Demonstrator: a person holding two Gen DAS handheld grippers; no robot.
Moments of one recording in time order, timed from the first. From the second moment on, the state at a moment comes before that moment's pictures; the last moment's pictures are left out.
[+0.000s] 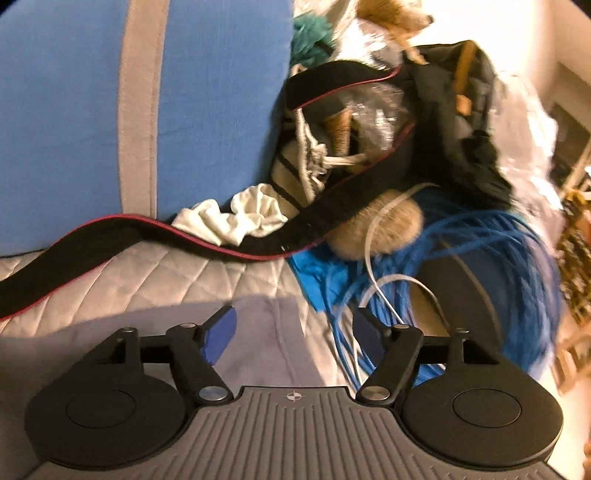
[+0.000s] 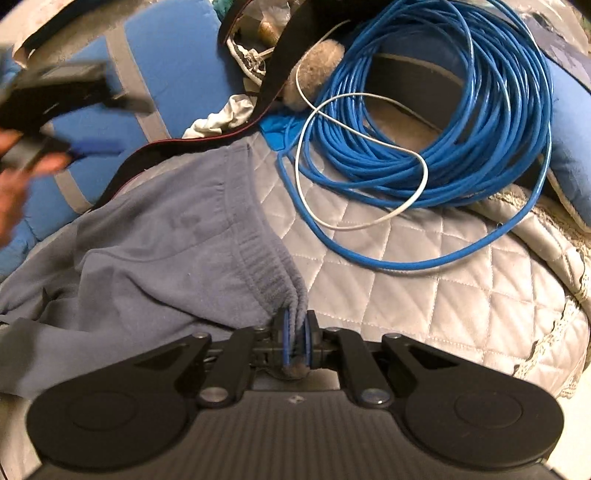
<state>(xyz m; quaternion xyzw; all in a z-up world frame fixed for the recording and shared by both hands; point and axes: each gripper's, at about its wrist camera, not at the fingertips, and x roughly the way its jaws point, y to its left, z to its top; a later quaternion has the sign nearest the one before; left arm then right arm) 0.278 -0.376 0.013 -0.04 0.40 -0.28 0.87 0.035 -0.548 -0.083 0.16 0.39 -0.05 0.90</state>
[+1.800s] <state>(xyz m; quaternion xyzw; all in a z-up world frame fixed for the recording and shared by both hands) 0.009 -0.208 -0.131 0.66 0.11 -0.17 0.73 0.060 -0.565 -0.061 0.19 0.44 -0.03 0.87</state>
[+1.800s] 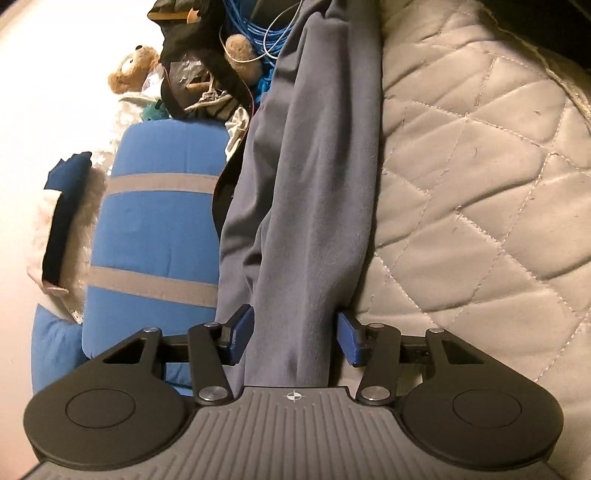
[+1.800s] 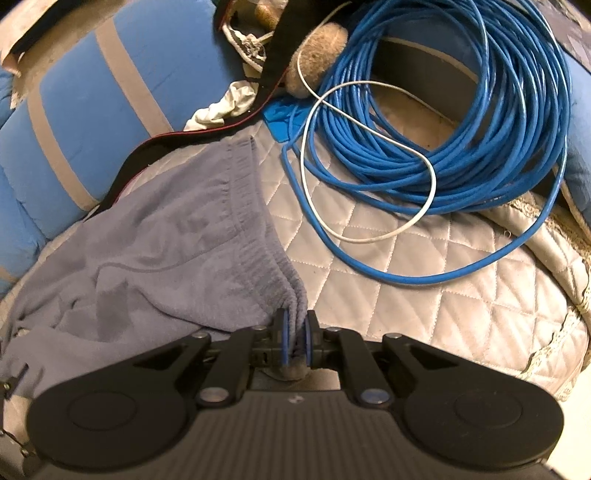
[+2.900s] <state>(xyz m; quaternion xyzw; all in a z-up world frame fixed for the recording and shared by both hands) 0.001 -0.190 -0.027 0.41 0.40 -0.37 0.73 0.060 -0.604 -0.055 0.25 0.47 -0.04 0.85</state>
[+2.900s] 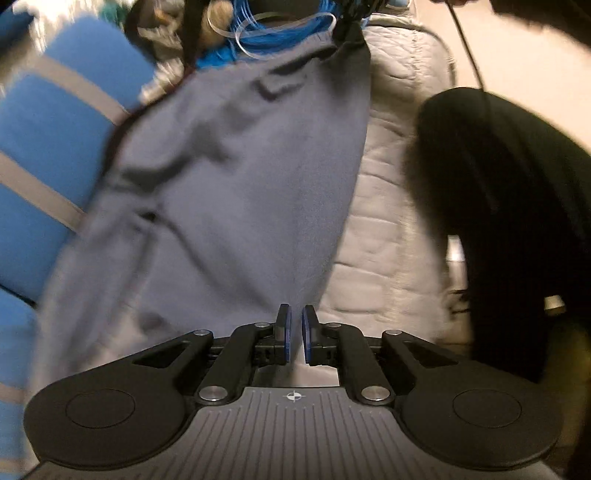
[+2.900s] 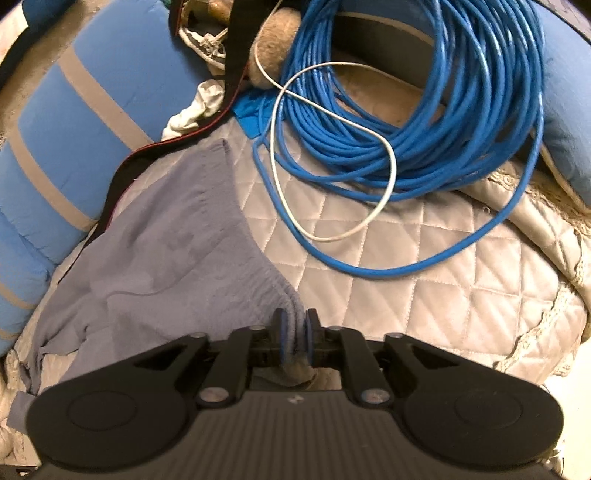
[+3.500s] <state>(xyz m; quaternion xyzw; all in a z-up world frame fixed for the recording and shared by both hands) -0.013 -0.149 -0.027 0.37 0.31 -0.29 0.82 0.007 -0.513 -0.023 0.04 0.36 -0.03 0.93</state>
